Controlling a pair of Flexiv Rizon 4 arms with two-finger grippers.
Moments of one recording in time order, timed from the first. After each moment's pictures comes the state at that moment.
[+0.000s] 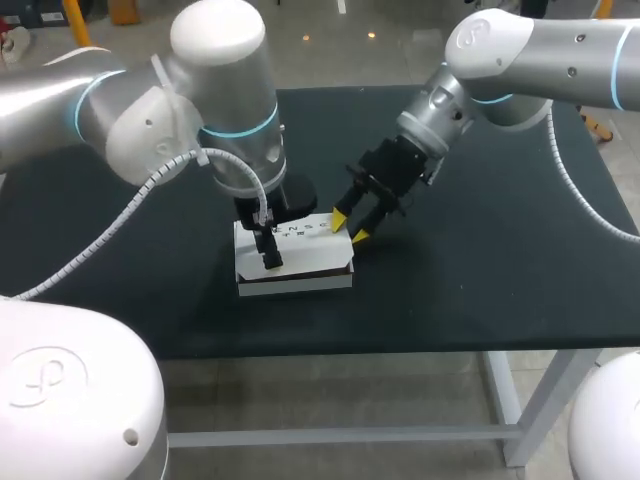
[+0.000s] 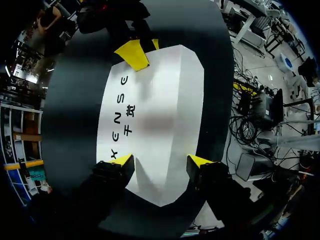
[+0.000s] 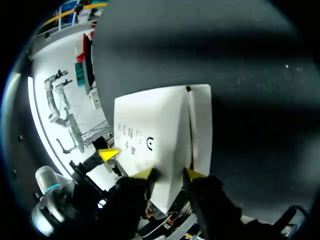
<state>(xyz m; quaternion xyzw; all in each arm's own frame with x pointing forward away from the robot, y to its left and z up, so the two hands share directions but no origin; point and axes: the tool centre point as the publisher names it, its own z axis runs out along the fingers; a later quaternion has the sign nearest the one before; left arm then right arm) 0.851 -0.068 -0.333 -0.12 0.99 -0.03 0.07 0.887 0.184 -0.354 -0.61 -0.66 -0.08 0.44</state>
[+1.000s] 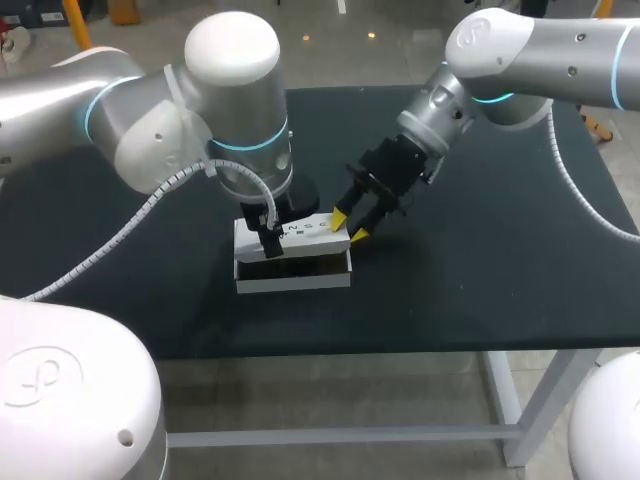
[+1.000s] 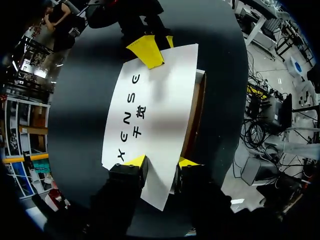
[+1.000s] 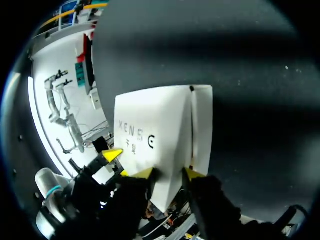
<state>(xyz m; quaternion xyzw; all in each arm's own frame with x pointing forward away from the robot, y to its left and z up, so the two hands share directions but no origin) 0.865 -0.068 -0.337 -0.15 0.98 -0.02 0.10 0.888 0.184 -0.353 -0.61 -0.66 -0.09 0.44</state>
